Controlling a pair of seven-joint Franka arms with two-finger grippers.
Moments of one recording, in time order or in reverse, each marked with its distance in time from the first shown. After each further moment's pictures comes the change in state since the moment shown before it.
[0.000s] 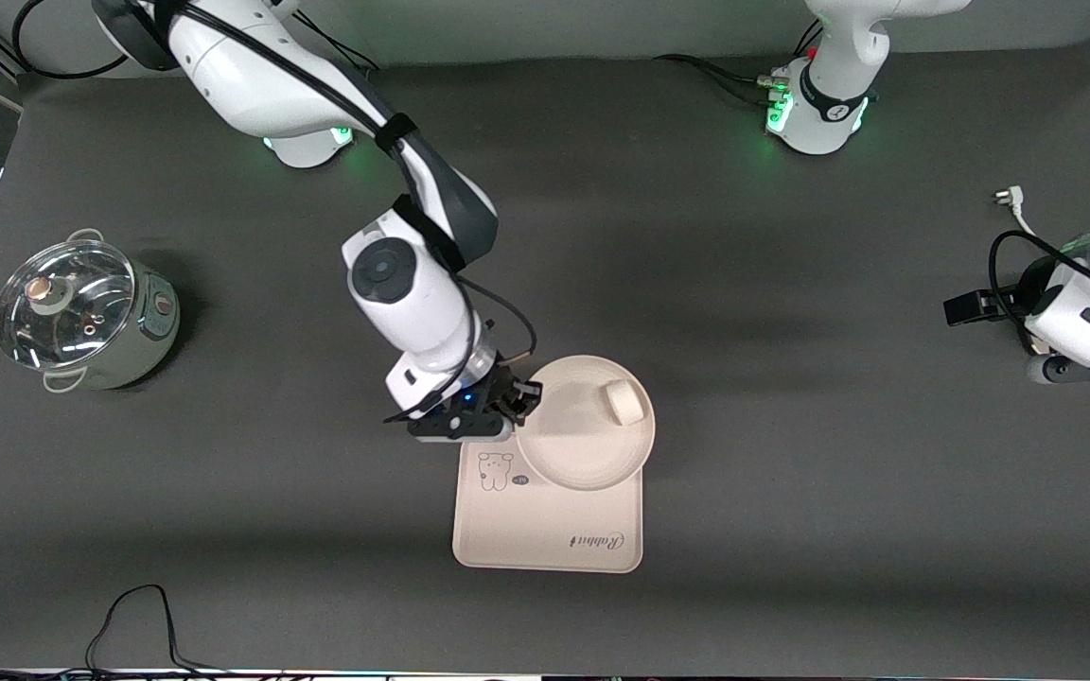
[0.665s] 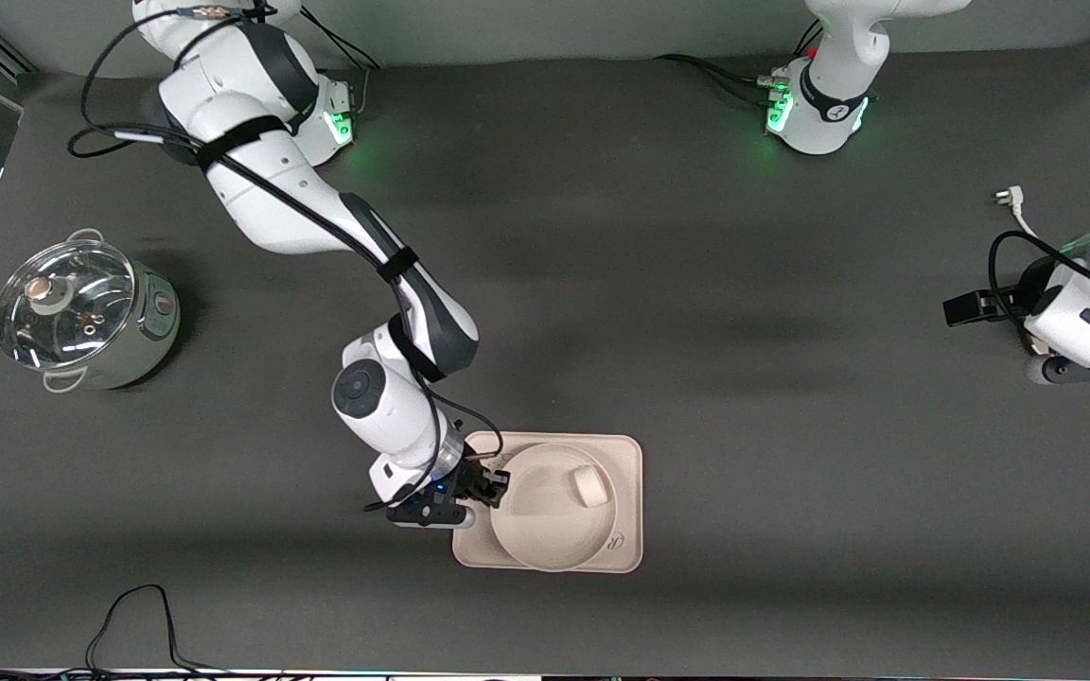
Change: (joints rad) left arm 0.000 0.001 0.000 0.001 0.000 0.000 0.000; right arm -0.077 0.377 0.006 0.204 0.010 0.243 -0.140
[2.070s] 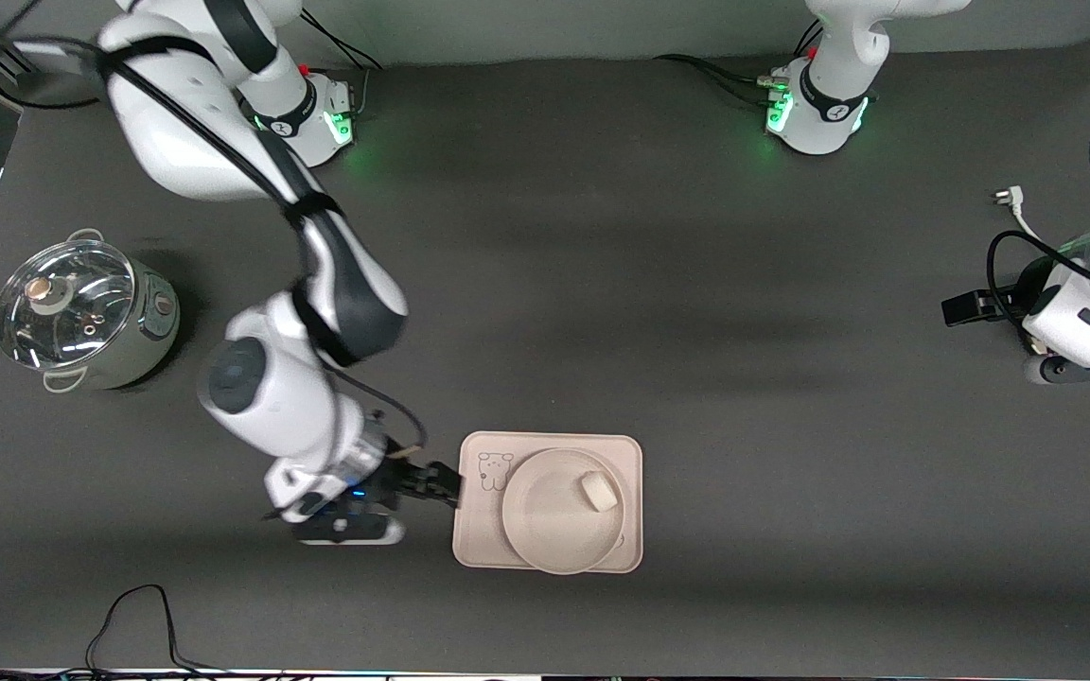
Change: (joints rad) left arm -0.002 0.000 0.000 0.001 -0.001 0.000 0.000; right arm -0.123 -0.302 -0.004 0.067 0.003 -0.498 -0.150
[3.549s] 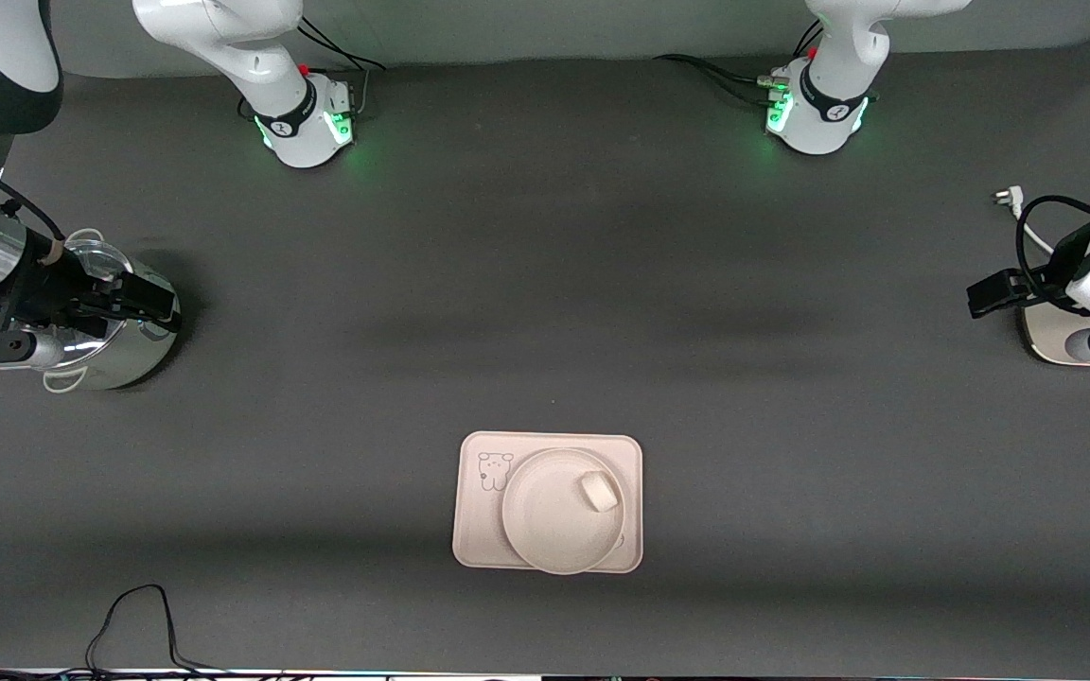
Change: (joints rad) left arm 0.000 -0.067 0.003 0.017 -0.012 0.022 0.000; right arm -0.182 -0.595 -0.127 -0.359 0.007 -0.496 -0.260
